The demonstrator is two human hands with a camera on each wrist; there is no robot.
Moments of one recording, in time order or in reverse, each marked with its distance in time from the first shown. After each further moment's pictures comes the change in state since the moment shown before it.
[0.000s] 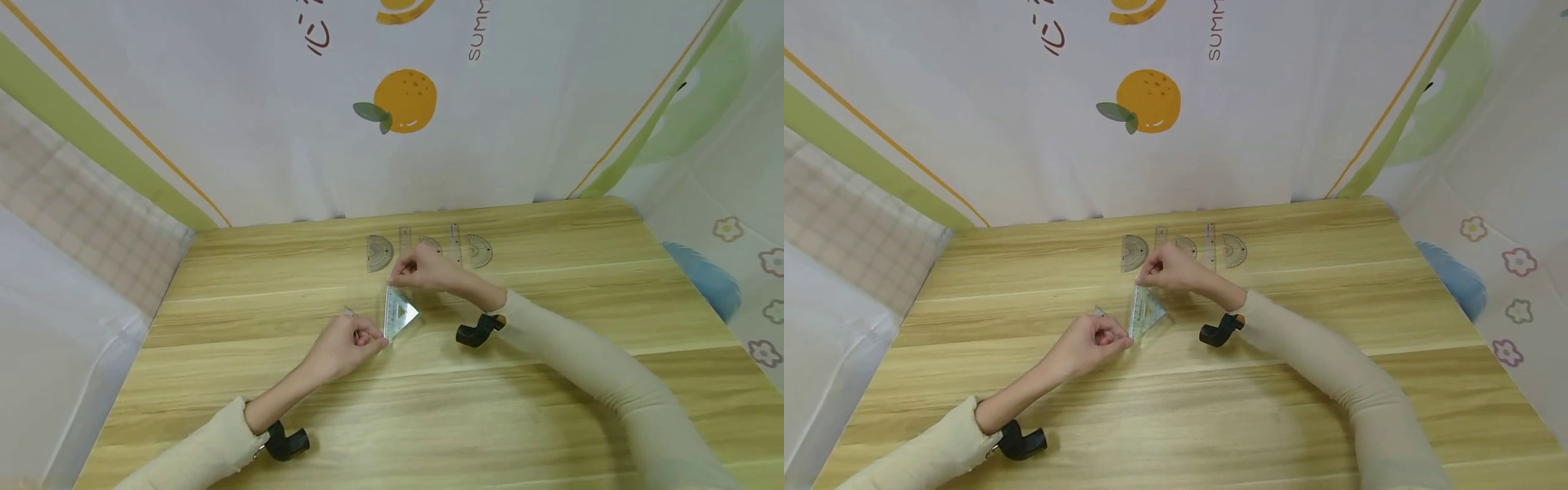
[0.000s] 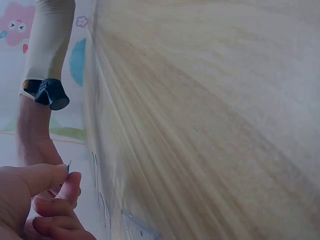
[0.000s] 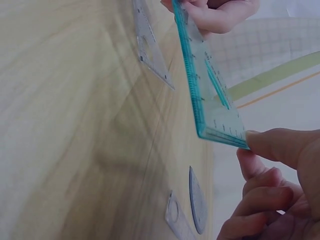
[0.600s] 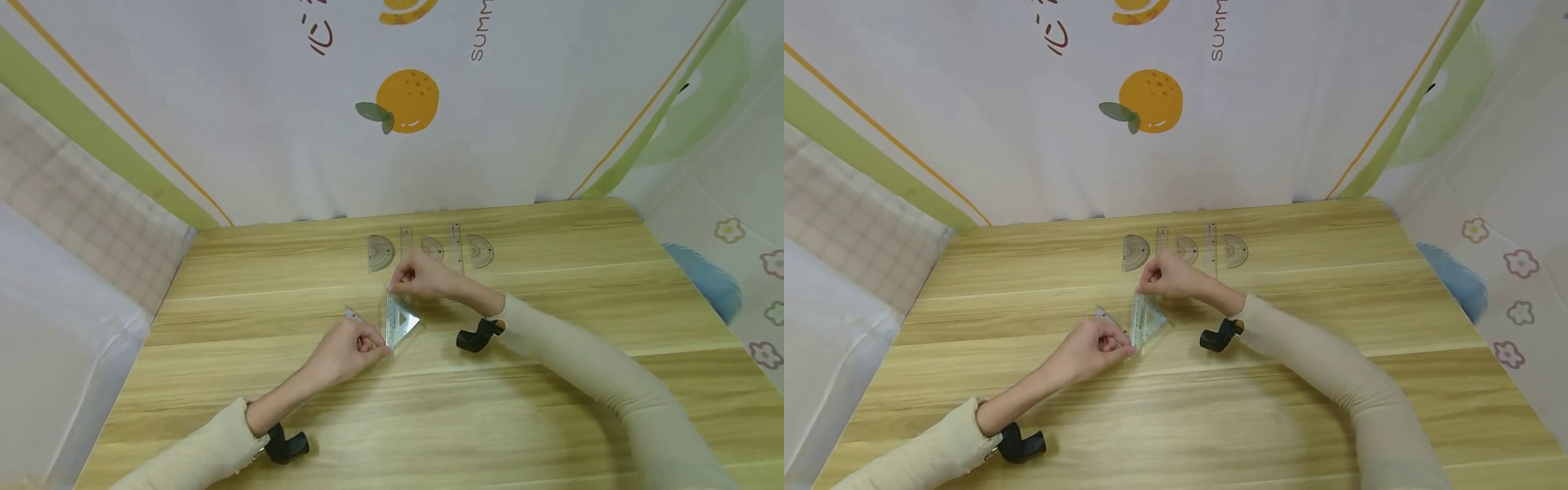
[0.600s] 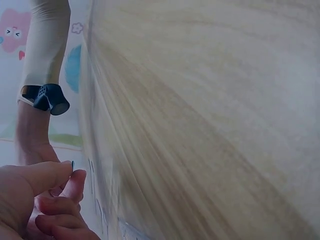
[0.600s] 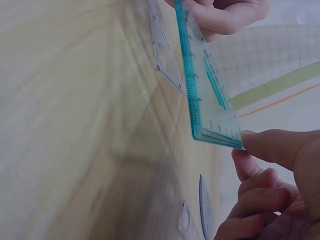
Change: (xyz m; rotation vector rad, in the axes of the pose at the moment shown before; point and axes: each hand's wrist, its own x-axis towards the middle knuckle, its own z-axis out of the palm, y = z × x) left_hand -0.006 0.000 0.003 -0.004 -0.046 0.031; right_hand -0.001 0.004 0.010 0.019 -0.059 -0.002
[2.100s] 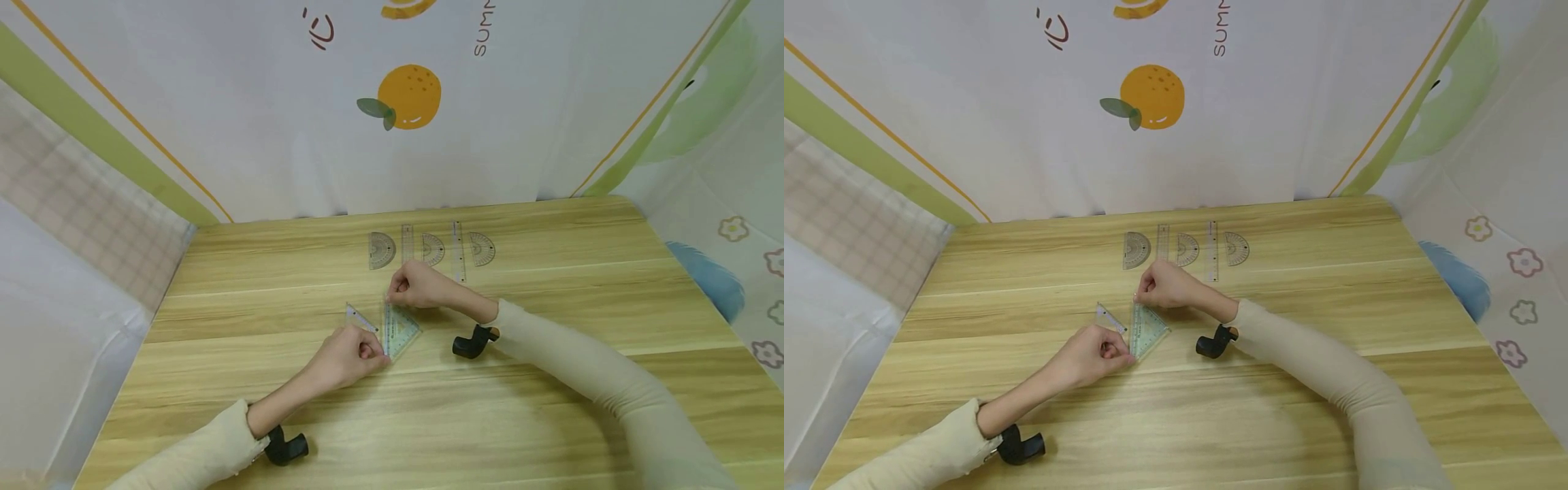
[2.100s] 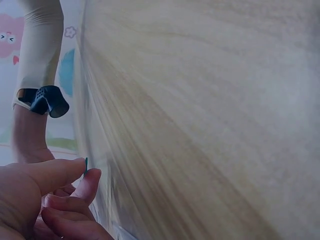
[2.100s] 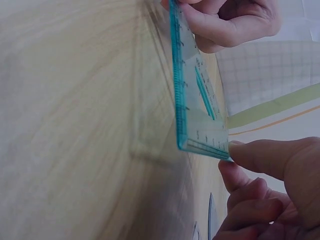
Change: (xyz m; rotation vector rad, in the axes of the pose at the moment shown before) left_hand -0.006 -0.002 0.003 0.083 -0.042 -0.065; right_hand 0.000 -0.006 0.017 -0.176 -0.030 0.054
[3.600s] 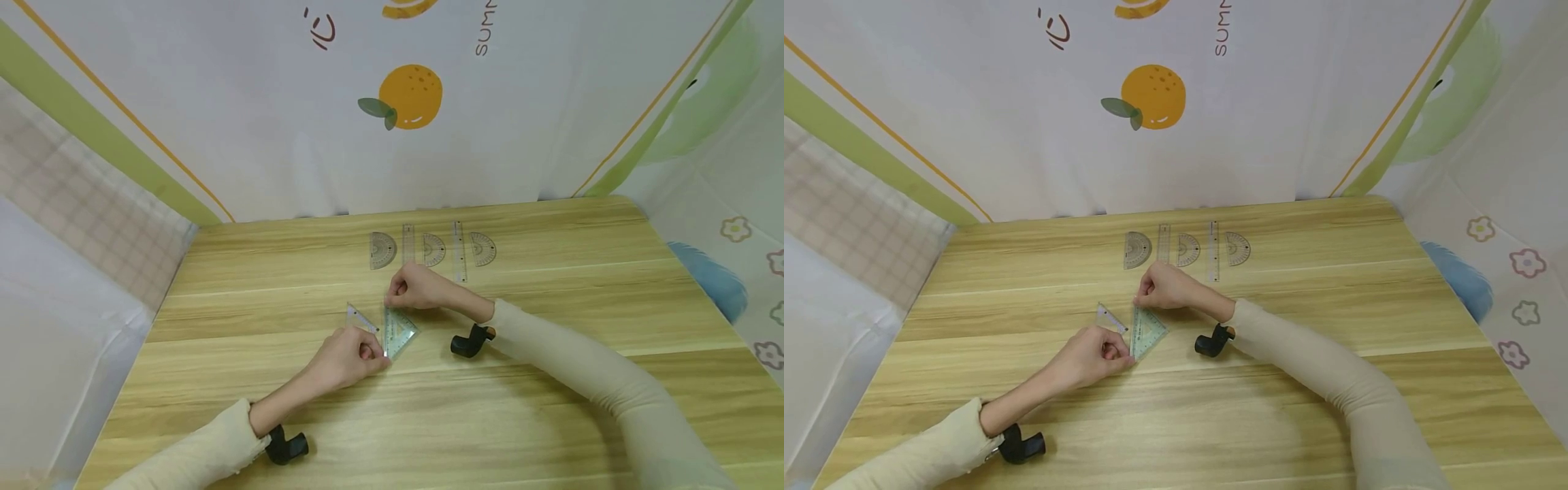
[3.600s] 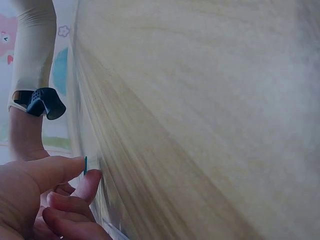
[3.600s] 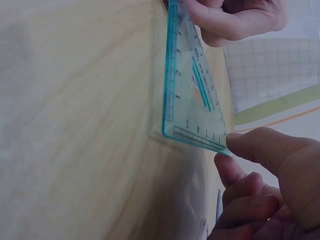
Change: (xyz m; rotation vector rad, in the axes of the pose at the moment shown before) left_hand -0.001 -0.001 0.000 0.030 0.001 -0.003; right_hand 0.004 0.005 0.003 -0.012 -0.032 -0.027
